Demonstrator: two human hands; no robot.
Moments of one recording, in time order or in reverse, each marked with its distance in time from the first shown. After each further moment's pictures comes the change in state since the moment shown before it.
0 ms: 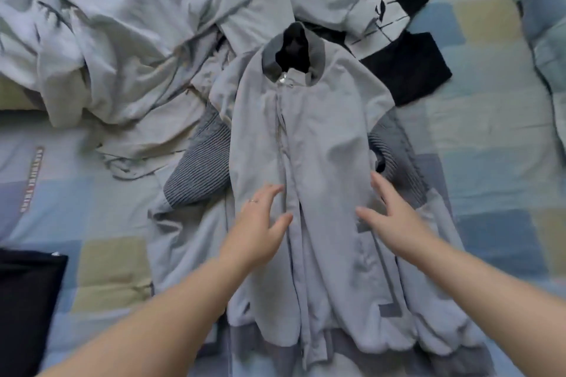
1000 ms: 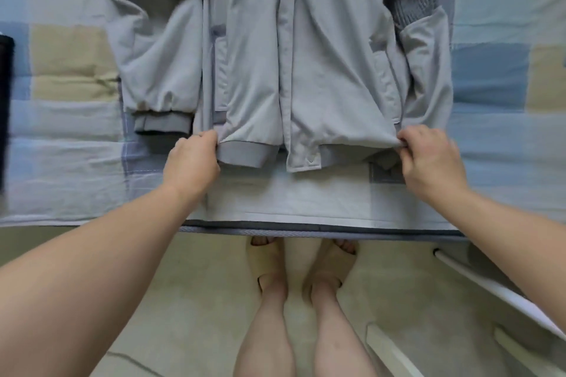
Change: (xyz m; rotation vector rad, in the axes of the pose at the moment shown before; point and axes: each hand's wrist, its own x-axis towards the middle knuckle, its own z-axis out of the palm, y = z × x) left_hand -0.180 -0.136 0.129 0.500 0.072 -0.263; right_hand -0.156 0.202 0.013 -0.921 0.247 -0.275
